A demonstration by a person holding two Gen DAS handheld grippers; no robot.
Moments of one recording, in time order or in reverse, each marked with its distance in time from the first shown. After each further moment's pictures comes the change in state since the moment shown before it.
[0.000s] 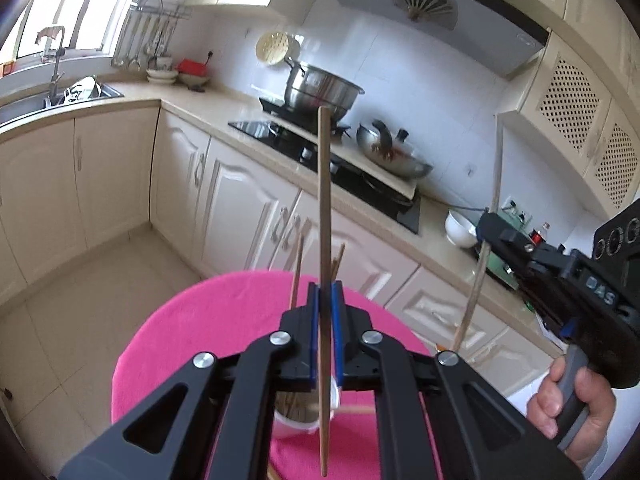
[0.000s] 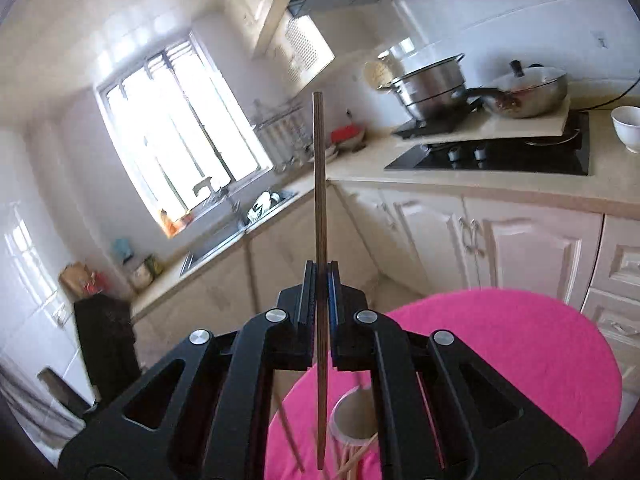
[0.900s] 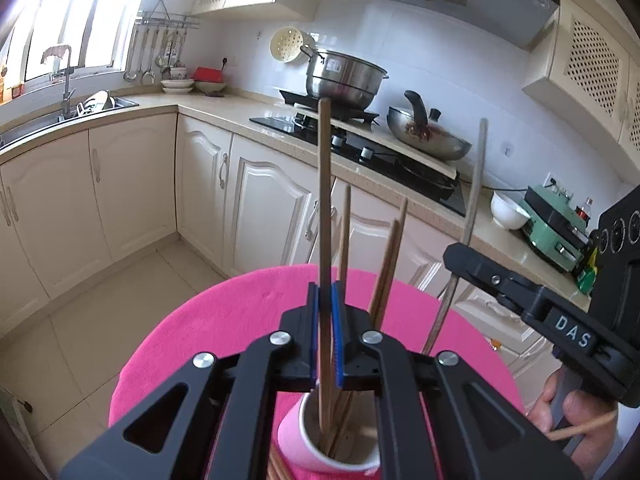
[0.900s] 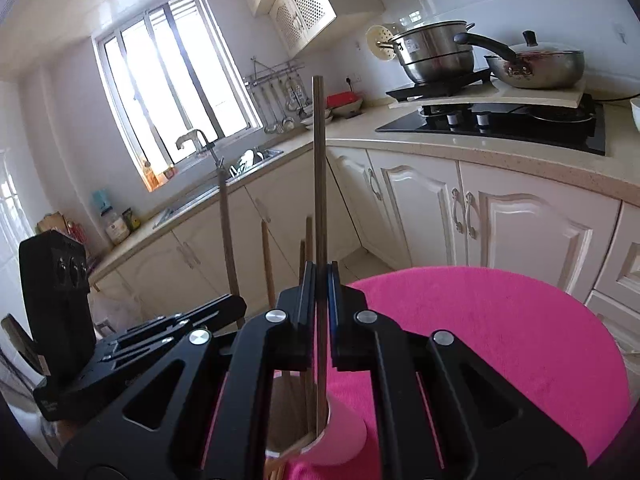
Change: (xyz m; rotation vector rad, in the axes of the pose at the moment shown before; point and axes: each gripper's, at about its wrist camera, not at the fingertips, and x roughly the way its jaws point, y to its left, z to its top) left arm 0.064 0.021 -0.043 0.073 -0.003 0.134; right arm 0.070 -0.043 -0.074 -0.123 0.116 -0.034
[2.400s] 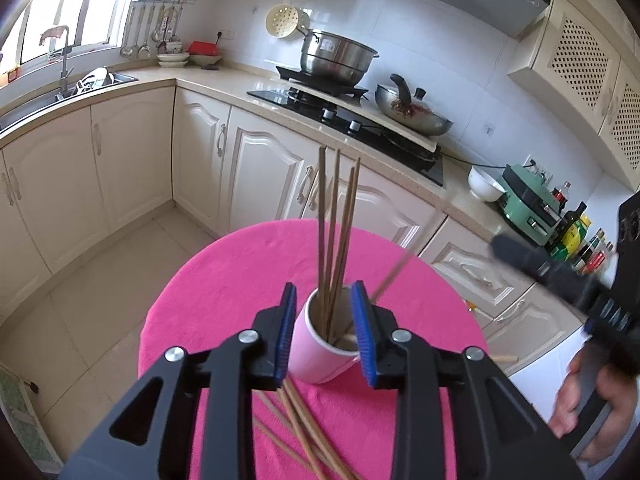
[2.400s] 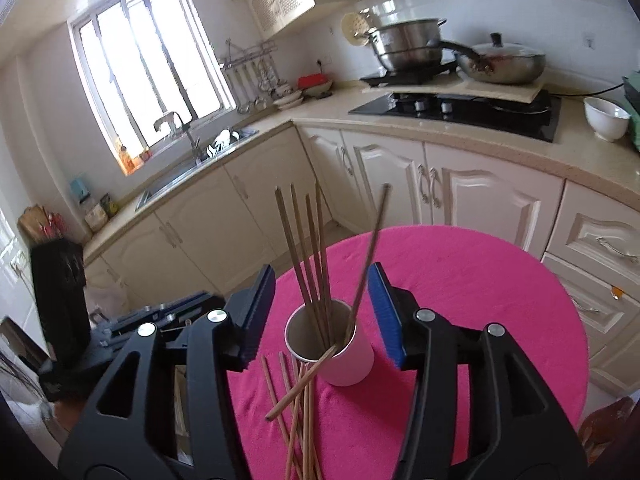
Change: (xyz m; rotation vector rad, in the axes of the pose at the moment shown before) left arm -0.083 0.013 -0.017 -0.007 0.124 -0.048; right arm -0.085 0.055 -0.003 0.037 0.072 -0.150
